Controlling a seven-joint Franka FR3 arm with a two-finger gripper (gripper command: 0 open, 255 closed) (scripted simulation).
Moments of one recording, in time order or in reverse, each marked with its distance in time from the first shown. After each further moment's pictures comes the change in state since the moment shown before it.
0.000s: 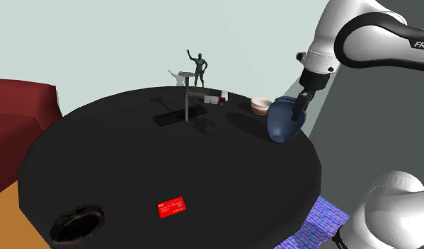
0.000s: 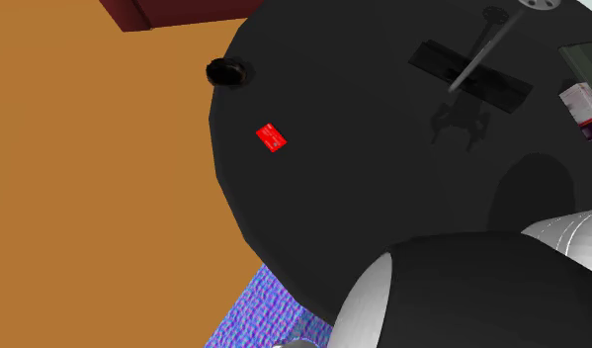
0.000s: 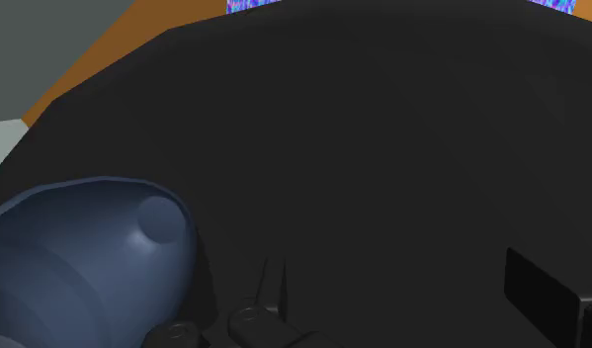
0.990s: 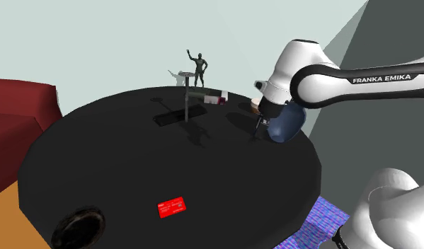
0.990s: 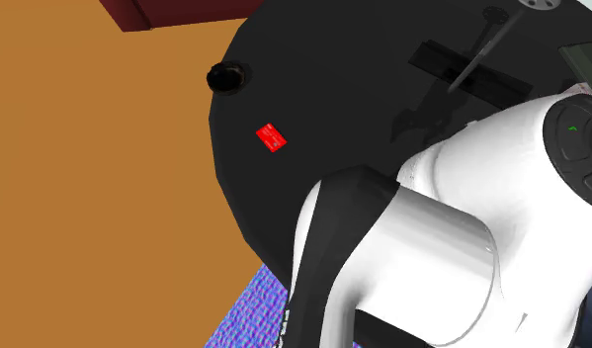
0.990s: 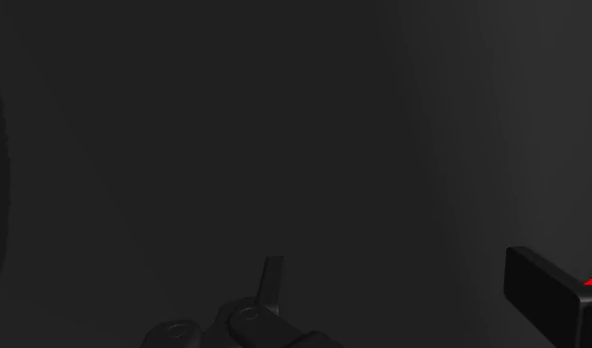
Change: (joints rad) arm 0.177 0.188 -0.016 -0.178 0.148 0.485 -0.181
